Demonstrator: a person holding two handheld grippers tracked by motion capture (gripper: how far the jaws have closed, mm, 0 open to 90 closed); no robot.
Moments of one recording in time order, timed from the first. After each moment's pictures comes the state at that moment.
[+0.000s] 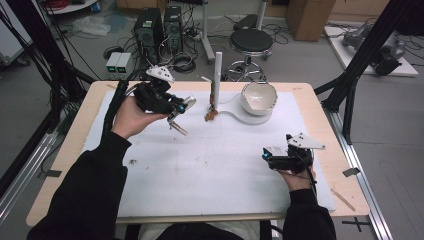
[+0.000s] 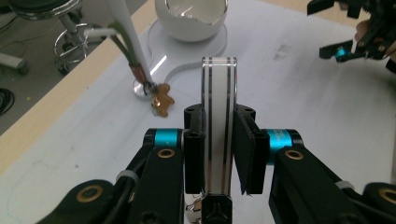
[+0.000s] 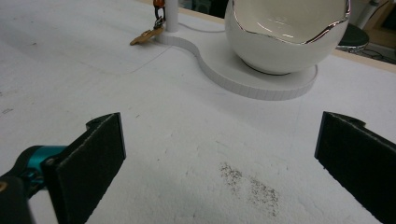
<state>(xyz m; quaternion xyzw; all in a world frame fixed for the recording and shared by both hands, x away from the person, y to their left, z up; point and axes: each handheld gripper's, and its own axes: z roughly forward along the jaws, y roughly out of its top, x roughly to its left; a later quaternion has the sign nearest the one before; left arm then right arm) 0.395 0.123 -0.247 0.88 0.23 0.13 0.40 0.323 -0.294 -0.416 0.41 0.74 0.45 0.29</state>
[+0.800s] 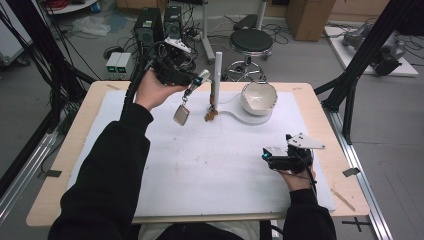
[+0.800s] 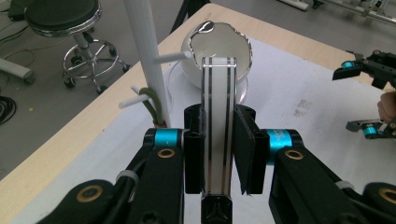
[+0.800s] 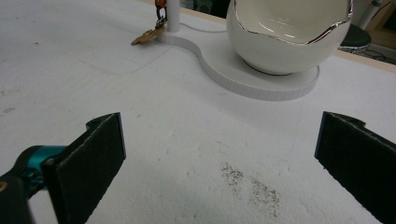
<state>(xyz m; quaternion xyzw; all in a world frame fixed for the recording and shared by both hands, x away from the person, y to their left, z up) 0.461 0.087 -0.222 0.85 0.27 0.12 0.43 0.323 -0.294 -0.417 0.41 0.74 0.45 0.29</state>
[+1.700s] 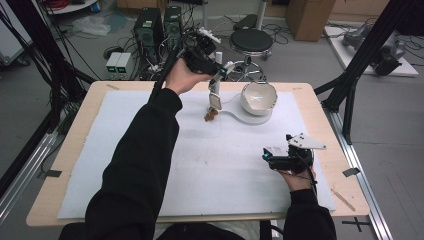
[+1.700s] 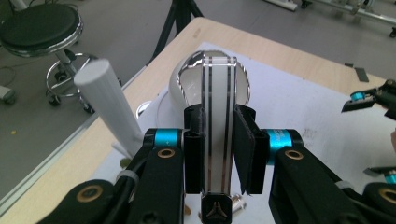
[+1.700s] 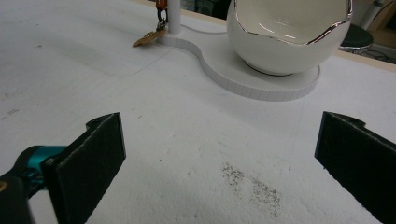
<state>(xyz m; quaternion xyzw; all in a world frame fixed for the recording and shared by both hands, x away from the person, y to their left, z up) 0.508 0.021 -0.219 0.86 0.24 0.11 0.44 0.323 -0.295 -0.417 0.41 0.74 0.45 0.29</state>
